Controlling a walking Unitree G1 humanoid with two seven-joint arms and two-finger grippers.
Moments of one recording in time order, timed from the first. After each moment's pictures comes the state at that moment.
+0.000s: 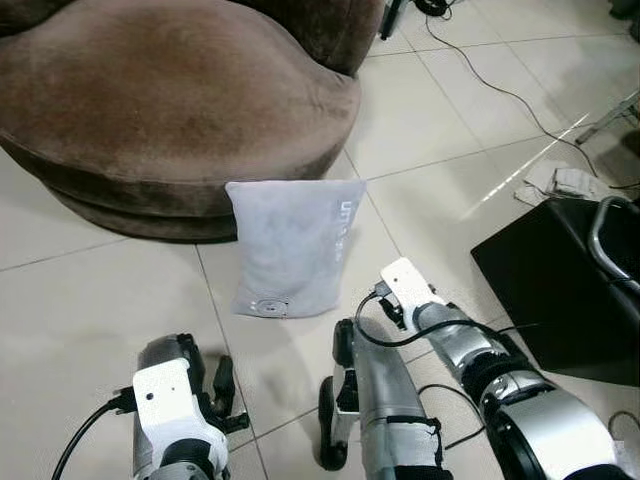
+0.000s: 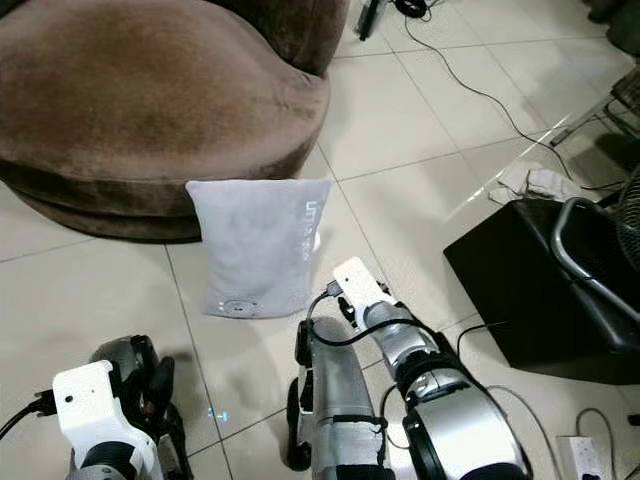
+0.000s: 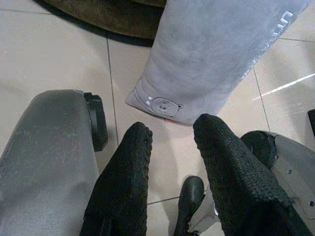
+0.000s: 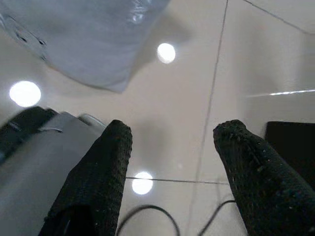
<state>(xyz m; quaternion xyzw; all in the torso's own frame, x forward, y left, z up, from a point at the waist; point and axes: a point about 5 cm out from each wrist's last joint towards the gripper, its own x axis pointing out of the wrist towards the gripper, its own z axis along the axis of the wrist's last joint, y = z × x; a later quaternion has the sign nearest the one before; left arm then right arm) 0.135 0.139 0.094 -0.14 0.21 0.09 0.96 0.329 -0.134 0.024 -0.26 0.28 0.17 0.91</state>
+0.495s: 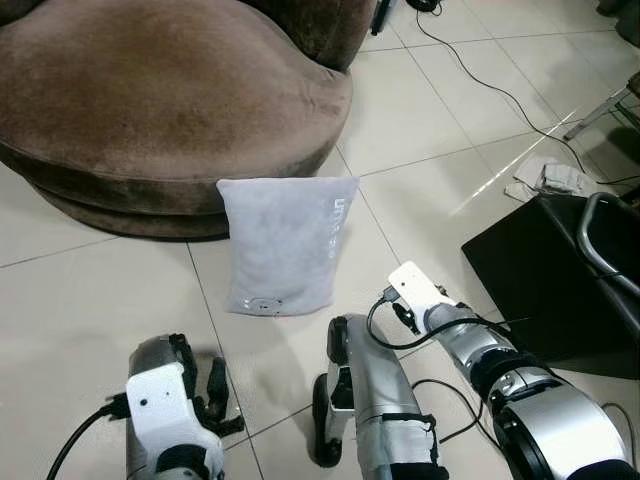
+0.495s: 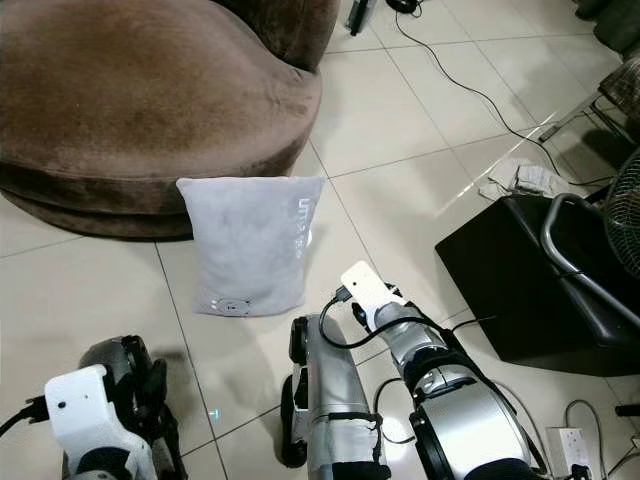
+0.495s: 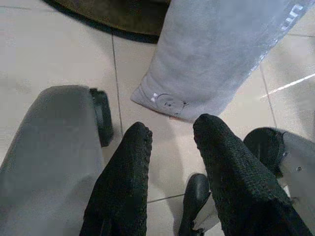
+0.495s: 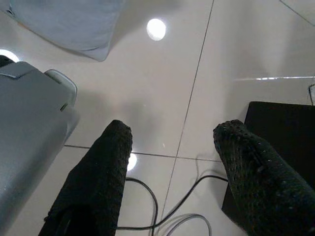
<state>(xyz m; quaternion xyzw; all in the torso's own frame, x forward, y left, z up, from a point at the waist) 0.129 0.142 0.092 -0.13 0.21 0.11 0.96 0.327 -0.148 0.022 -0.29 0.30 0.16 0.89</state>
